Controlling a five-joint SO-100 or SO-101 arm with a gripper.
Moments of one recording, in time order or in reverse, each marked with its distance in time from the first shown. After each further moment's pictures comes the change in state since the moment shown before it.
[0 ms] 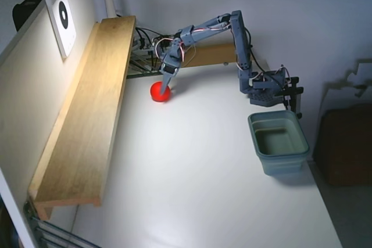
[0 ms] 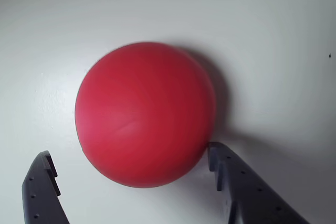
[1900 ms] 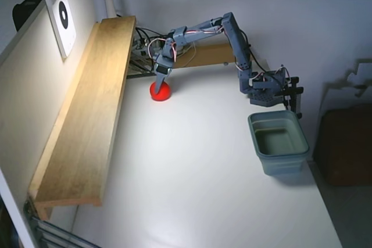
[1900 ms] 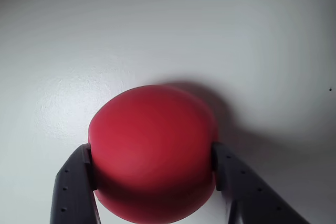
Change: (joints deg) arm 0.0 -8.6 -13.4 5.4 0.0
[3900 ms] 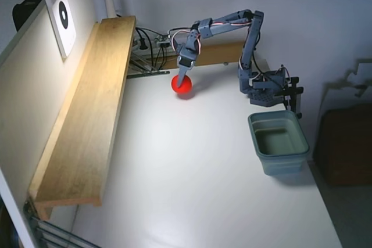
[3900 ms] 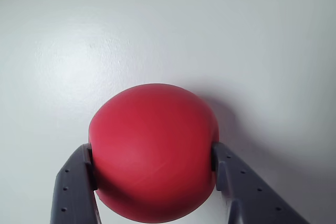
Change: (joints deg) arm -0.1 37.2 36.0 0.3 0.0
